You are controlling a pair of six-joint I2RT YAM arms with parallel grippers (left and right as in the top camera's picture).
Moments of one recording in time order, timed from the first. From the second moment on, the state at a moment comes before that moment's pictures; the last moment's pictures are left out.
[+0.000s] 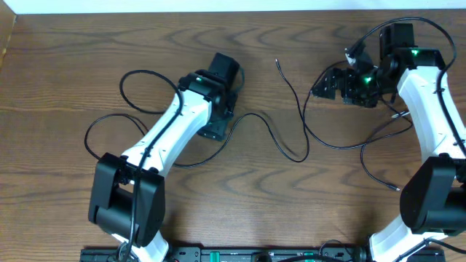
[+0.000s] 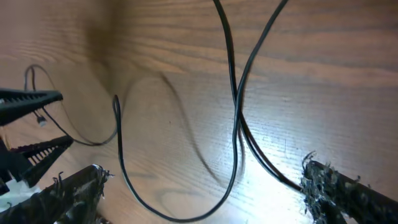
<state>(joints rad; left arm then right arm) -0.43 1.81 1.39 -0.93 0.01 -1.70 -0.03 1.82 1.54 -1.07 -0.55 0.07</state>
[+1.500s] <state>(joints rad) -0.50 2.02 1.39 -0.77 0.04 -2.03 -0.01 1.82 1.54 -1.12 -0.47 0.06</state>
